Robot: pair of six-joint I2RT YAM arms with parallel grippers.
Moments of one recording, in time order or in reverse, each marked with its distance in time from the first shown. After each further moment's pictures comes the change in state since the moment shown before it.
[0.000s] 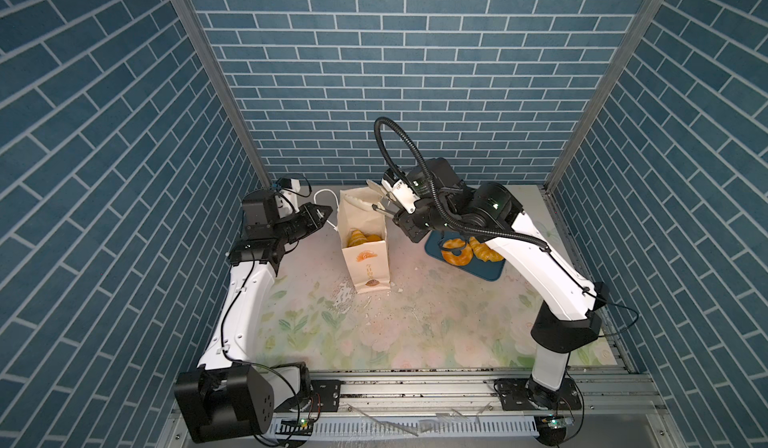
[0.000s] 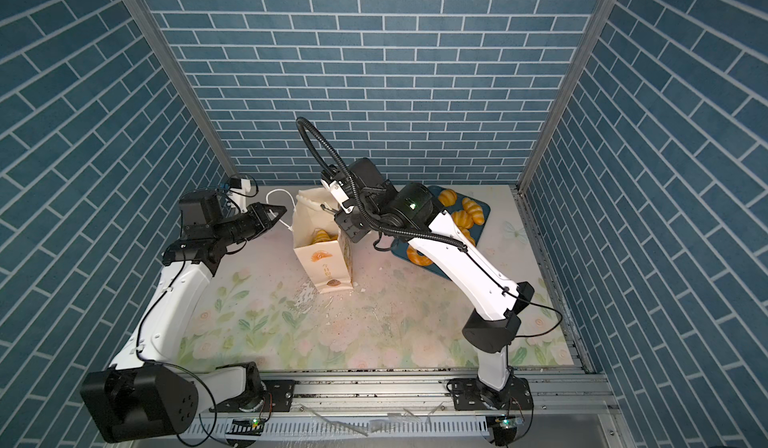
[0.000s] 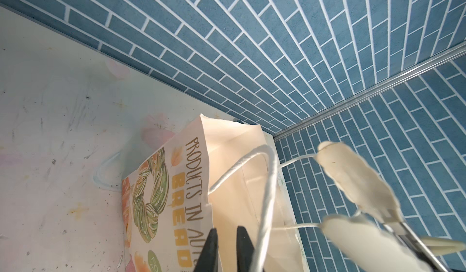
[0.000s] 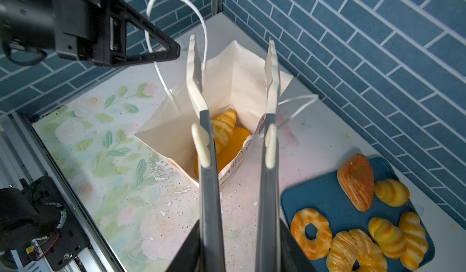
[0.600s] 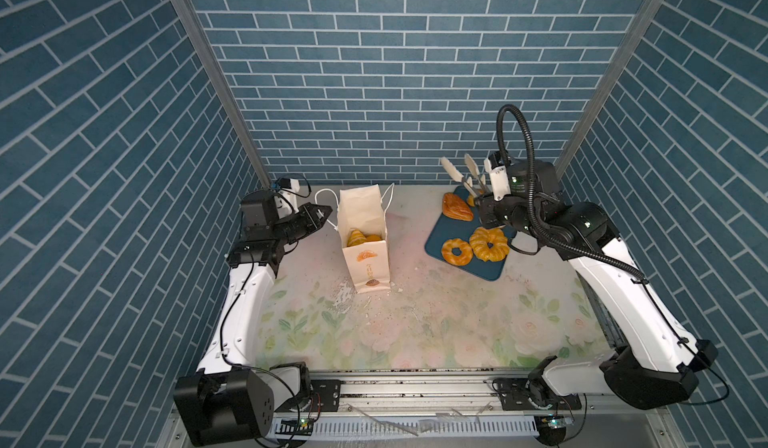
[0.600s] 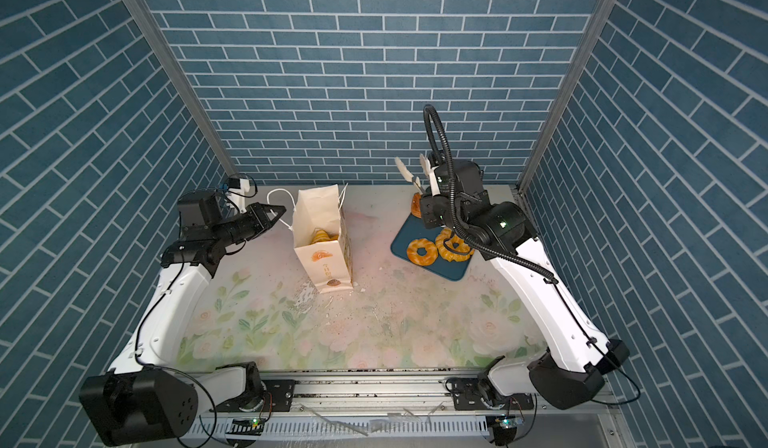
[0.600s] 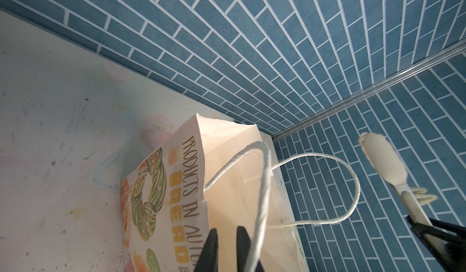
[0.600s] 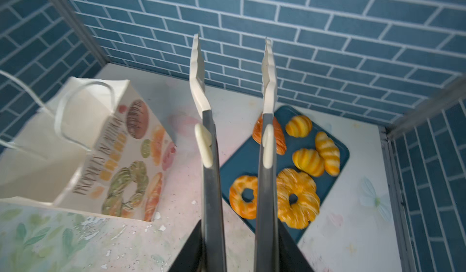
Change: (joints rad) left arm 0.000 -0.015 -0.002 0.000 0.000 -0.002; right arm -0.393 -0.480 -0.636 0.217 0.077 0.196
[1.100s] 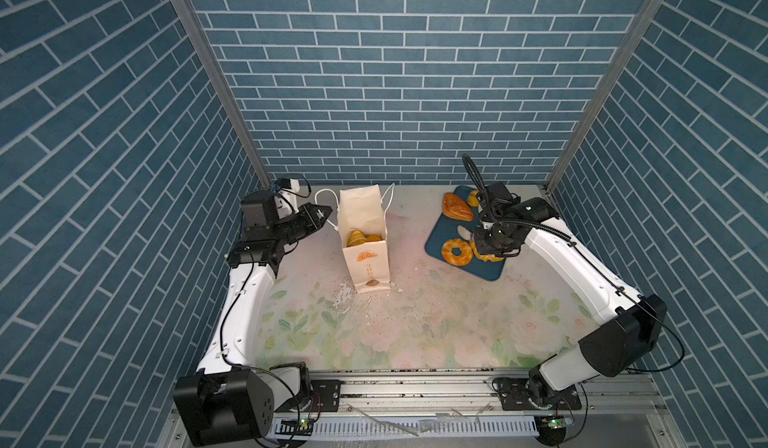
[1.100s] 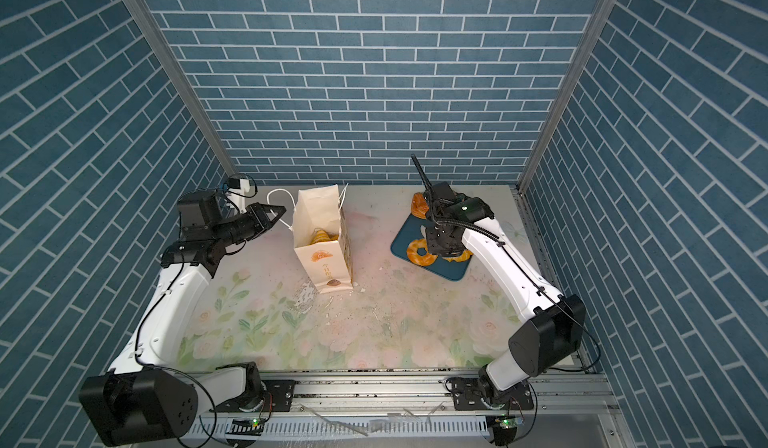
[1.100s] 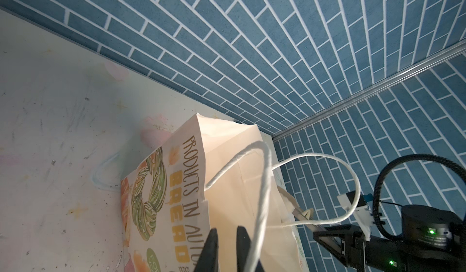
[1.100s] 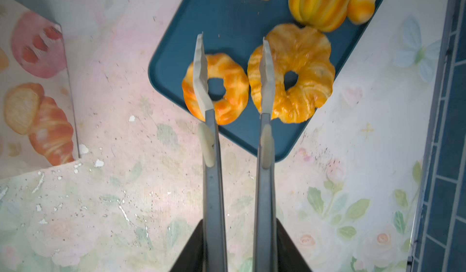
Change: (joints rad) left arm 0.000 0.000 0.000 -0.001 -0.001 0.000; right arm -0.111 0.188 -0.193 -0.216 -0.114 0.147
